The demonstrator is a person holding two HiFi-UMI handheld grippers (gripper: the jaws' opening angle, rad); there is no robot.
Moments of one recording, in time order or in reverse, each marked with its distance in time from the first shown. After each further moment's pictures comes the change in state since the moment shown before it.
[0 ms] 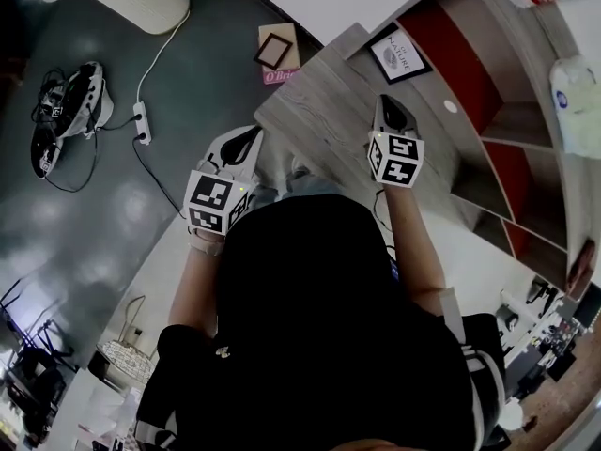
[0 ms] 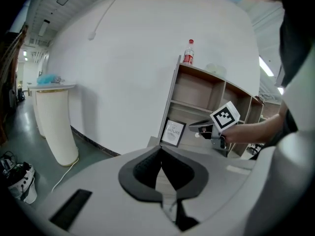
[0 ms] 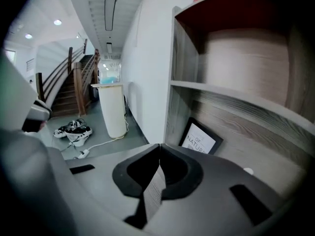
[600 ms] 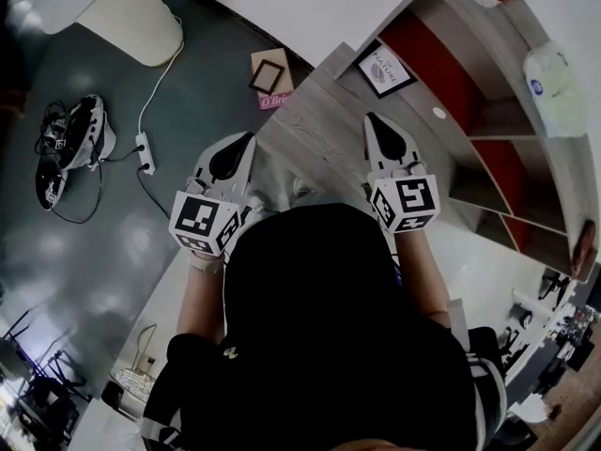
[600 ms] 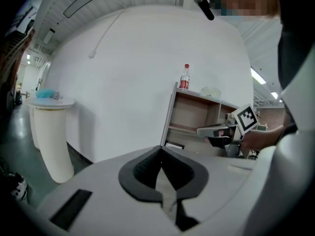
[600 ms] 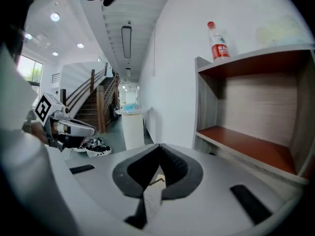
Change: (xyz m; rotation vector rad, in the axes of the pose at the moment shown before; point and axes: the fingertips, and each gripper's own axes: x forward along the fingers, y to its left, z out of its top) left arm -0.035 0.002 0.081 0.036 -0.197 -0.036; right arm -0.098 0.063 0.108 -0.033 -0.264 0.204
